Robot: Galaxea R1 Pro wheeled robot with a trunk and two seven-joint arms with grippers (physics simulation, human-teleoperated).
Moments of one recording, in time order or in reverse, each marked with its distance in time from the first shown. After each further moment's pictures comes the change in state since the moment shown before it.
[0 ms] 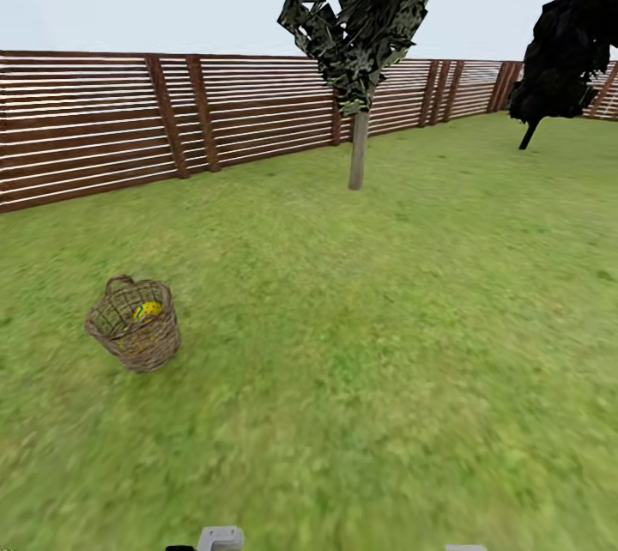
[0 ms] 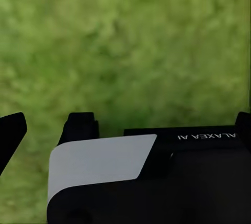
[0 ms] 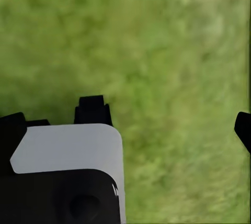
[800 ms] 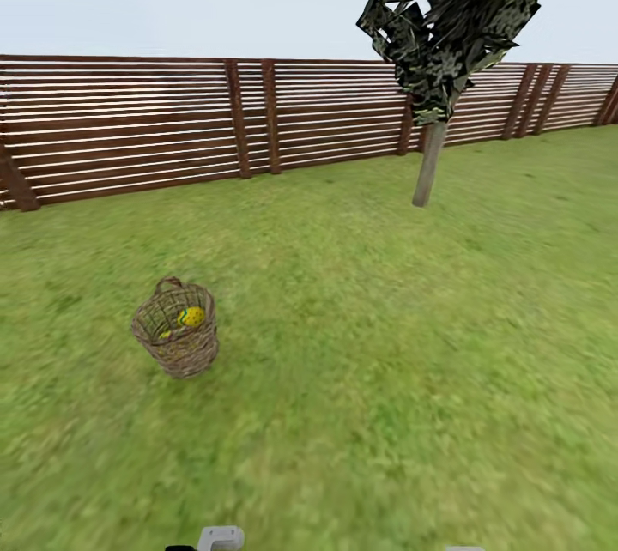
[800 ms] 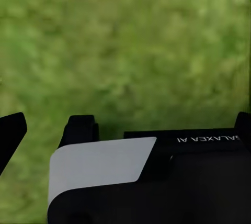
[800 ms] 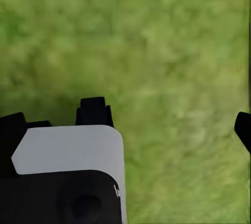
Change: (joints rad) left arm 0.000 0.000 0.000 0.000 0.000 0.000 0.000; right arm 0.000 0.005 0.000 0.003 0.001 0.002 -0.005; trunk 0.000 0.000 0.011
